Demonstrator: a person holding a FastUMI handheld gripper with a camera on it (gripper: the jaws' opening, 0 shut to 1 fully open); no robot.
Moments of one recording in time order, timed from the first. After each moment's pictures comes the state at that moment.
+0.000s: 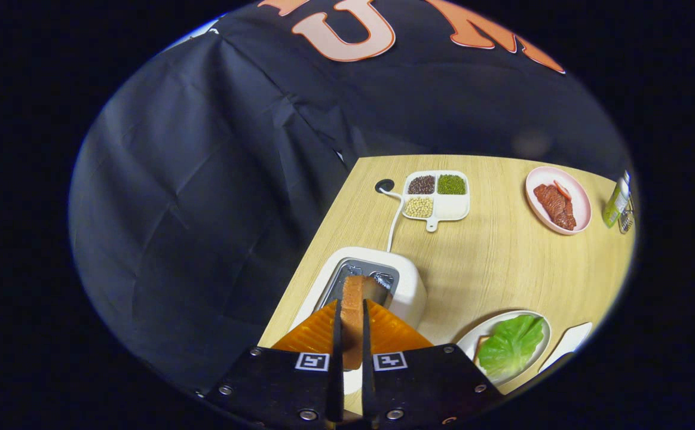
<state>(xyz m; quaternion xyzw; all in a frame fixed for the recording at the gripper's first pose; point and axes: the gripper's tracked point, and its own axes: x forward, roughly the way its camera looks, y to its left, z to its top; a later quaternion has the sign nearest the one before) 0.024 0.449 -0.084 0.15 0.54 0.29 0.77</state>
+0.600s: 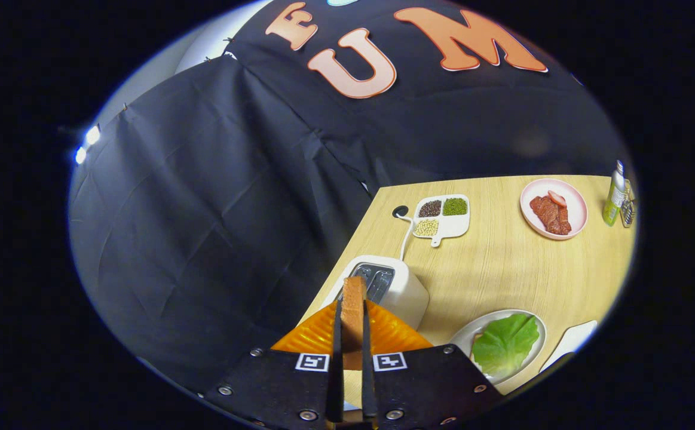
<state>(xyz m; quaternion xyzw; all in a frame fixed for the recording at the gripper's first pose) 0.006 0.386 -0.032 0.23 0.48 0.33 0.78</state>
